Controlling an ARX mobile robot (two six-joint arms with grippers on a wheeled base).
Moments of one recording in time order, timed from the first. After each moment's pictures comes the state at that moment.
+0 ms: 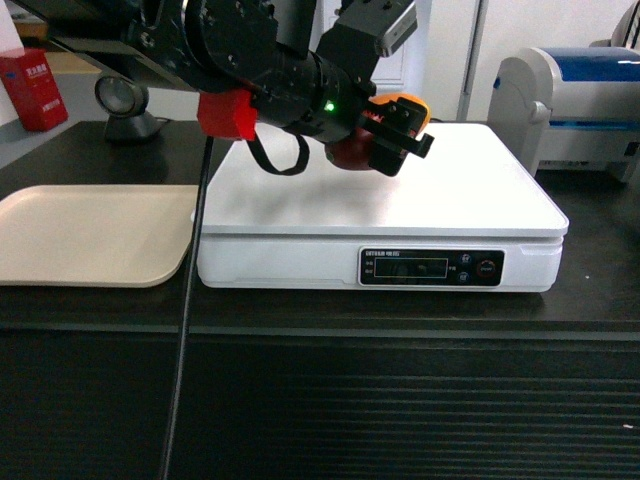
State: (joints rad) left arm -0.42 2.21 1.60 0.18 0.21 0.30; right arm 0.00 0.01 0.01 0.00 0.00 0.00
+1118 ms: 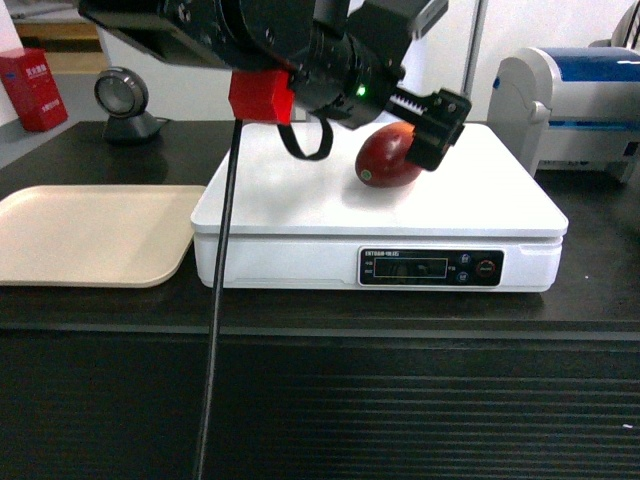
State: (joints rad) left arm -0.47 2.20 1.64 0.16 0.12 0.32; right arm 0.00 0.01 0.01 0.00 0.00 0.00
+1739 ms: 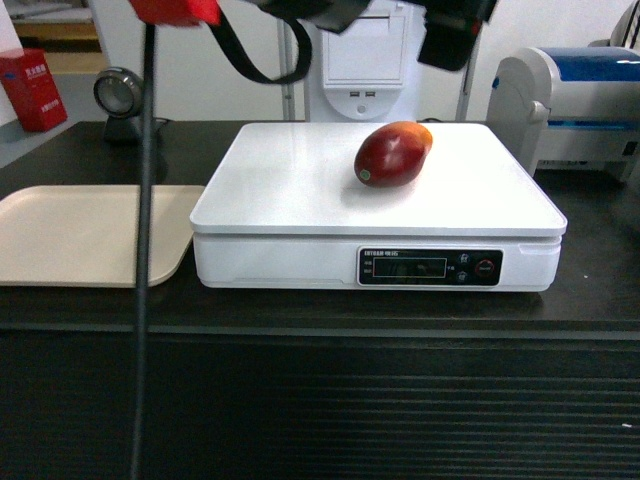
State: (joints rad) left arm -0.49 1.86 1.34 0.31 0.09 0.20; right arm 0.00 0.01 0.01 0.00 0.00 0.00
